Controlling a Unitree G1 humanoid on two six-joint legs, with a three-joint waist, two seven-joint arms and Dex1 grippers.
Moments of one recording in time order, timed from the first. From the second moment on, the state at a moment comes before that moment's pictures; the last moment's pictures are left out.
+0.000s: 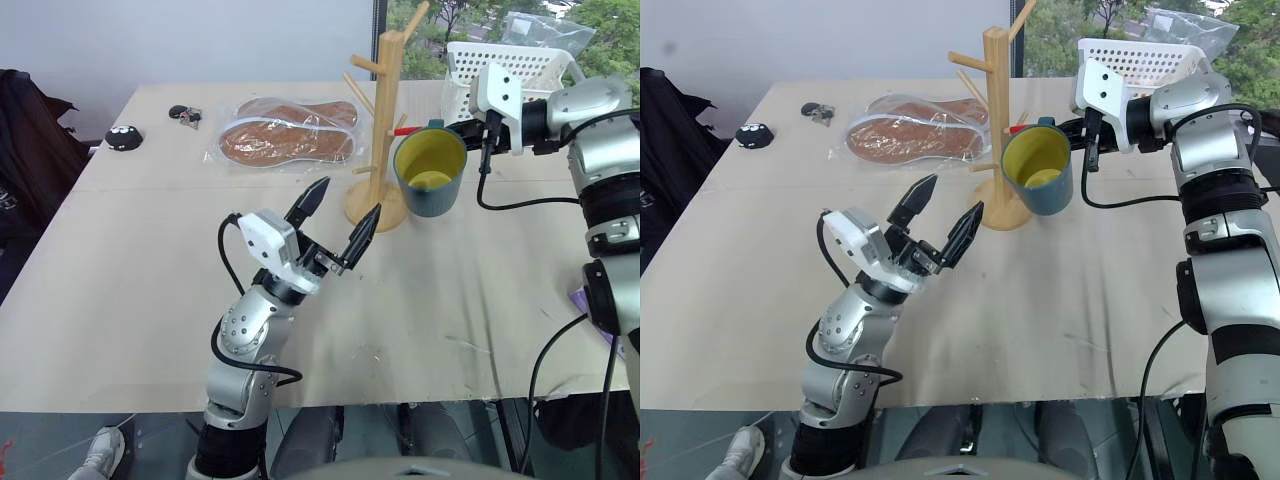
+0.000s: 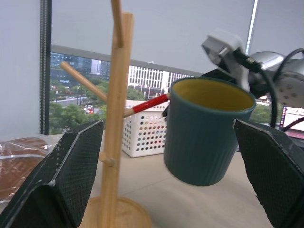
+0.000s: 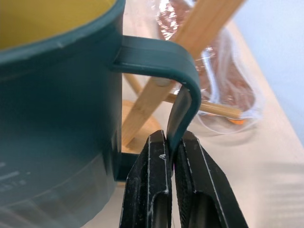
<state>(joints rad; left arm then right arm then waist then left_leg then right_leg) -0.07 0.10 -0.13 -0.50 -0.36 0.04 -0.44 -1.26 -0.61 0.20 0.81 0.04 -0.08 1.38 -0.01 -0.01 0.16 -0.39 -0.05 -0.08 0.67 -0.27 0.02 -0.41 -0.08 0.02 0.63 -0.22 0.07</state>
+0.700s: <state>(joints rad) -0.06 0.09 -0.15 -0.44 -0.36 -0.04 -0.46 -1.34 -0.56 0.23 0.72 -0.08 0.07 1.30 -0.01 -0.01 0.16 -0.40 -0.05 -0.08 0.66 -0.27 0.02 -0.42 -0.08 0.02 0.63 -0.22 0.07</state>
